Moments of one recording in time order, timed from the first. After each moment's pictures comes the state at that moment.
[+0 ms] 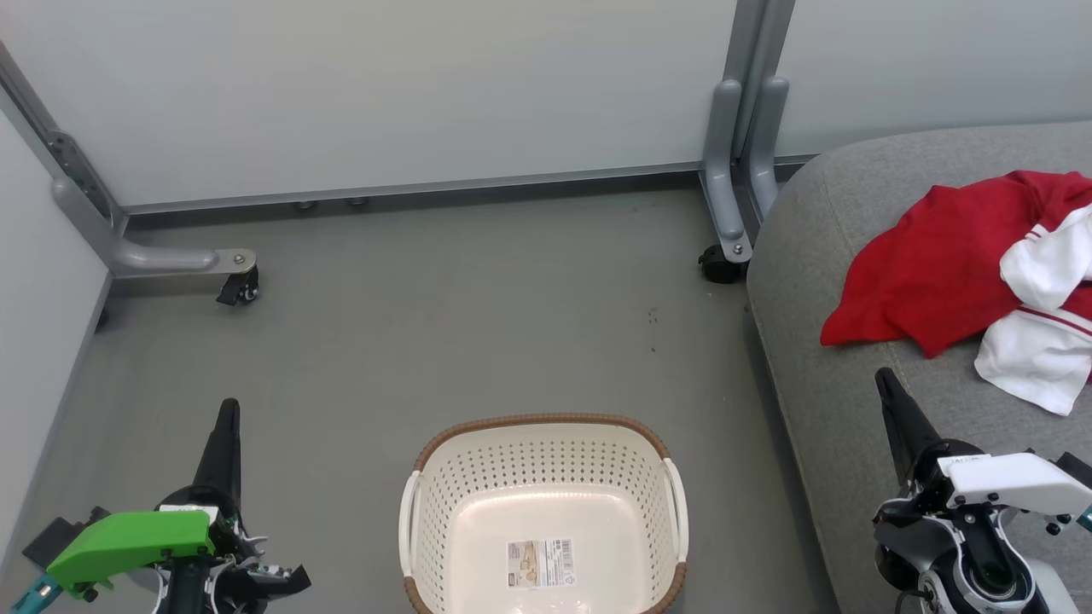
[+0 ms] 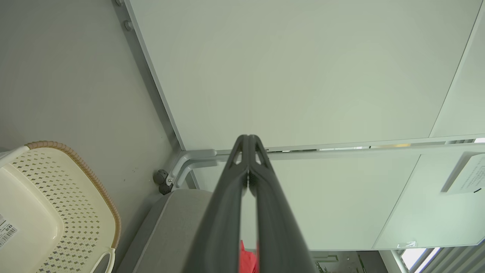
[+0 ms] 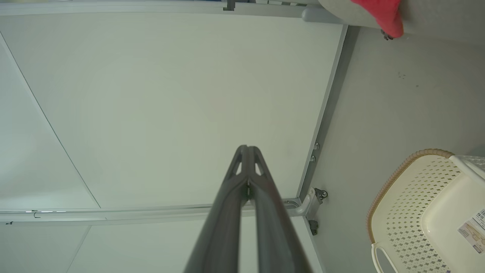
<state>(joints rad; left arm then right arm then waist) -0.09 0.05 0.11 0.25 -1.56 -0.12 0.10 -0.09 -0.08 -0.07 0.23 1.59 0.13 0.07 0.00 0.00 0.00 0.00</state>
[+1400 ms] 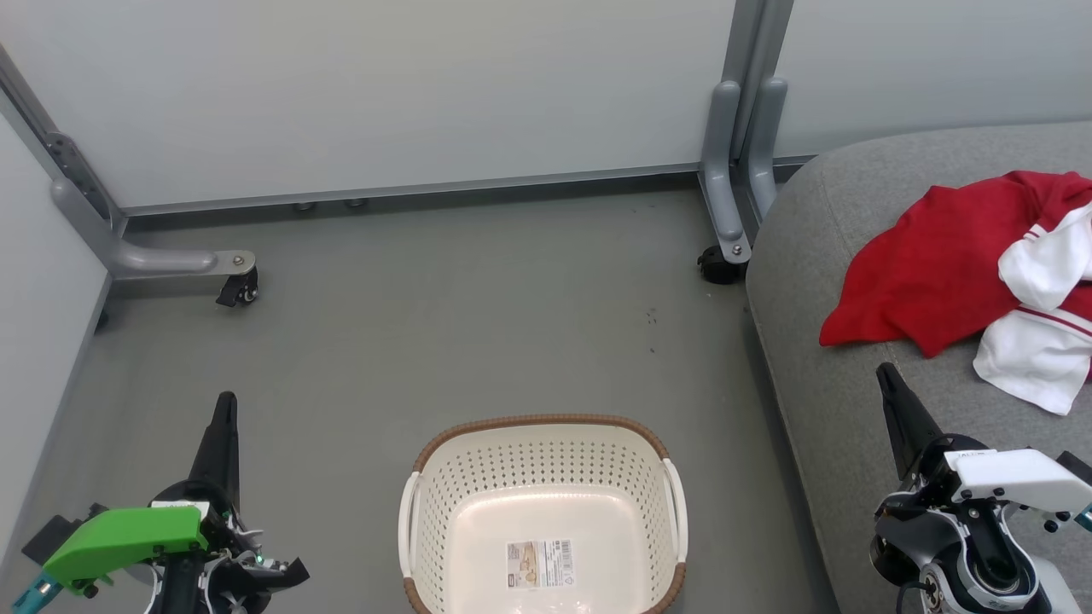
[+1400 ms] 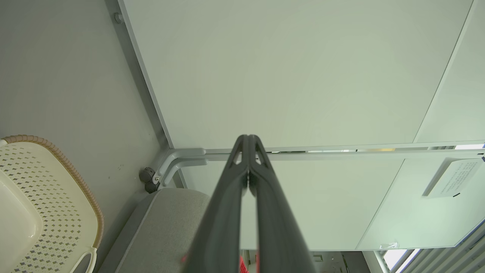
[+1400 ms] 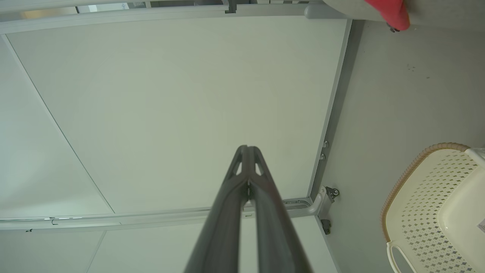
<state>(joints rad) -0.10 0.05 0.11 0.25 -1.61 -0.13 0.11 -0.10 -0.07 -0.09 0.24 1.63 0.13 0.09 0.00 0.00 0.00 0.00</state>
